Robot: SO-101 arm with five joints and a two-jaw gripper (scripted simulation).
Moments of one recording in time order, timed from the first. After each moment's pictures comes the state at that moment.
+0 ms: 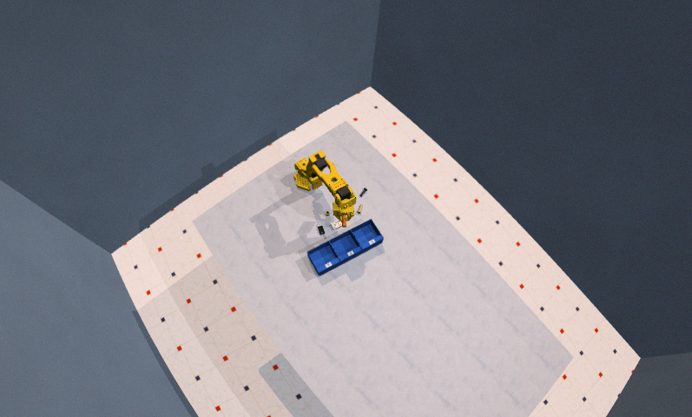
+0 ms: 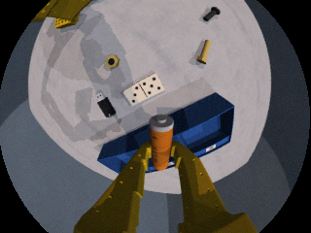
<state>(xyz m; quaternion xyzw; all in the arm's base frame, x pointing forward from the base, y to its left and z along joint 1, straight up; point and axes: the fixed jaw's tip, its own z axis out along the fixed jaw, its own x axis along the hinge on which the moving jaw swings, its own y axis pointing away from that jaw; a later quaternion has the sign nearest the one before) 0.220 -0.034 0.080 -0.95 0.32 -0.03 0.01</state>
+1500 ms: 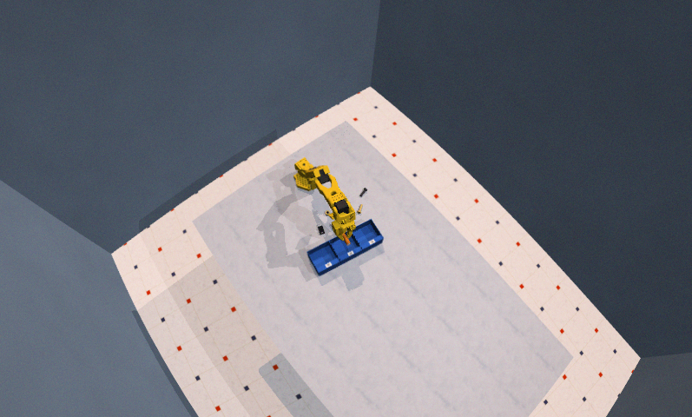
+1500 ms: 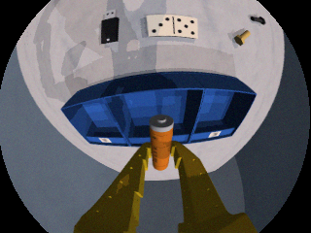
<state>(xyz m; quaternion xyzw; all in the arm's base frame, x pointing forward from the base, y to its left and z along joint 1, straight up) 0.276 -0.073 0.076 -0.99 0.12 -0.12 -0.01</state>
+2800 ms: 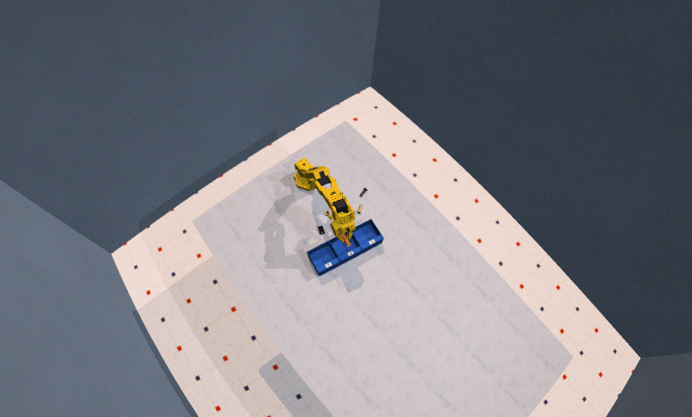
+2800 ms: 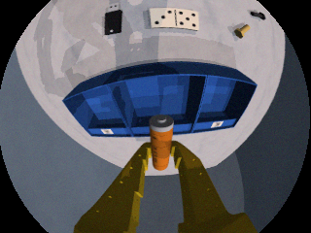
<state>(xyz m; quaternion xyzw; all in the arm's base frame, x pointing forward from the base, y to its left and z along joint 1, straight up) 0.282 -0.079 0.085 -0.98 0.12 -0.14 -0.02</state>
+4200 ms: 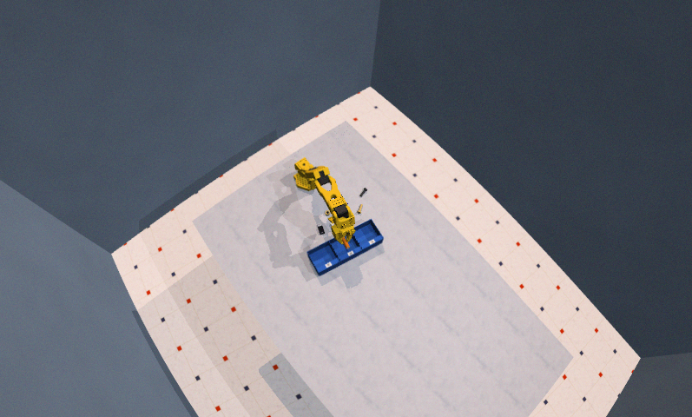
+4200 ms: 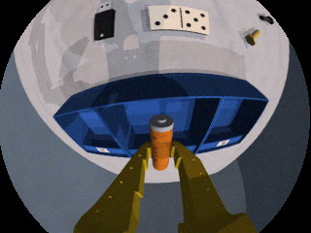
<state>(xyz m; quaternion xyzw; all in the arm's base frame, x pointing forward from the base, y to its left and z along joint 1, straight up) 0.279 -0.078 0.057 -0.99 0.12 -0.11 -0.01</state>
